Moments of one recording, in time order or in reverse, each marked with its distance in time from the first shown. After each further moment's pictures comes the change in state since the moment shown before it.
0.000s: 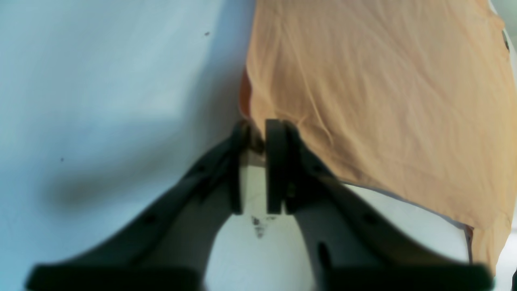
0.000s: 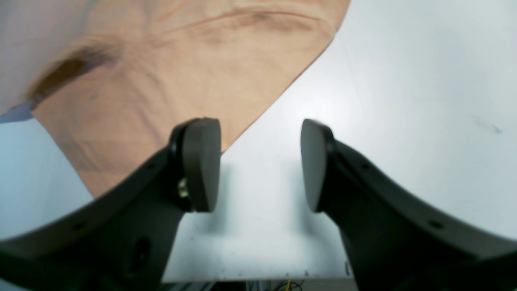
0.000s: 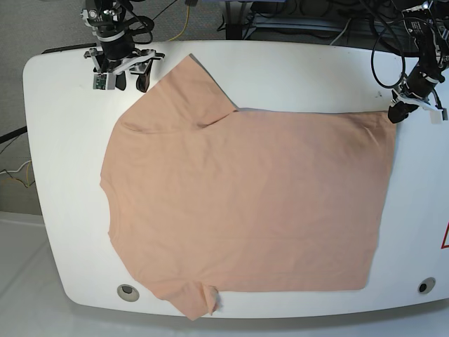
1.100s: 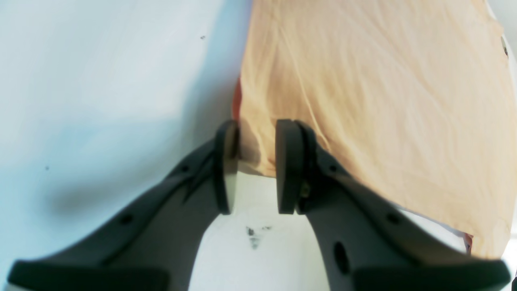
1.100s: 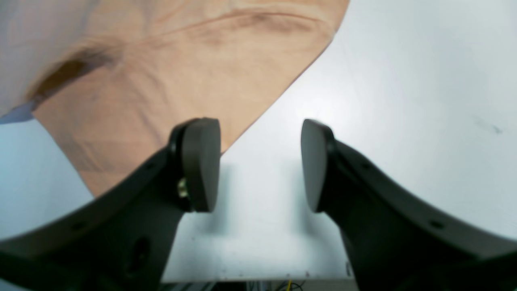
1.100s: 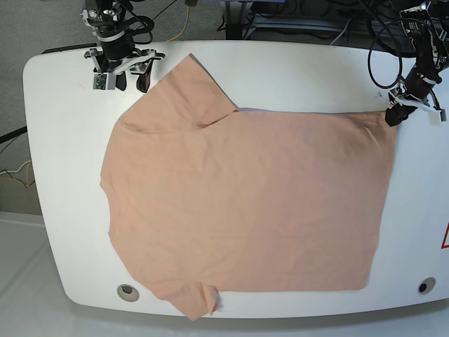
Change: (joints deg) left arm -0.4 0.5 0.9 -0.5 0.5 -0.1 -2.1; right arm 0.0 0.0 0.2 0.0 0.3 0.5 0.2
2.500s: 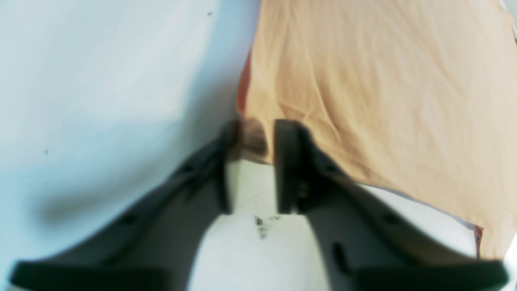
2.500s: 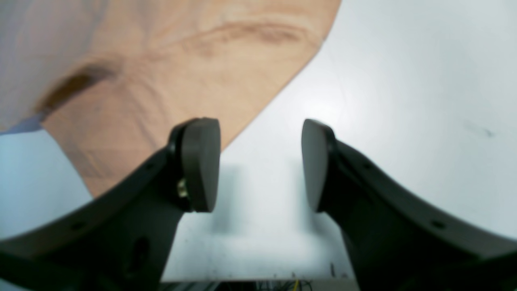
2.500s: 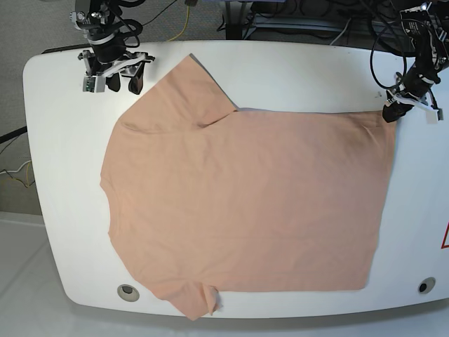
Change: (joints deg) left arm -0.2 -0.6 0.8 -0.9 0.6 0.9 2.5; right arm 1.3 -0.3 5.0 -0.4 5.0 3.7 -4.3
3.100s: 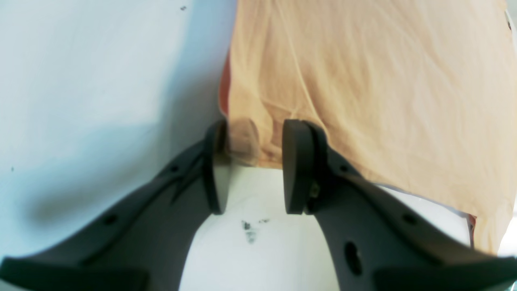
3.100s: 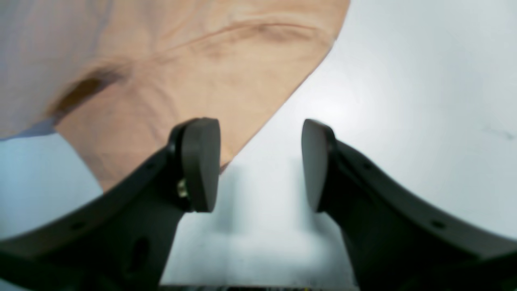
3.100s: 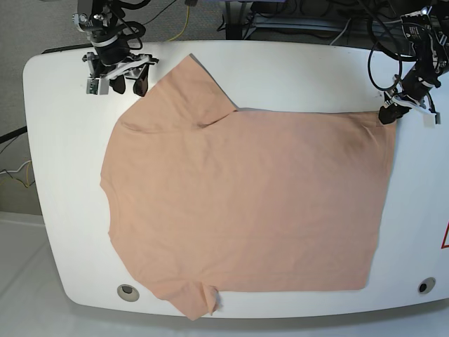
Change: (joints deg) left arm -1.2 -0.2 0.4 -0.9 0.0 -1.5 1.9; right arm 0.7 -0.4 -0.6 -0.2 1.2 0.8 -0.2
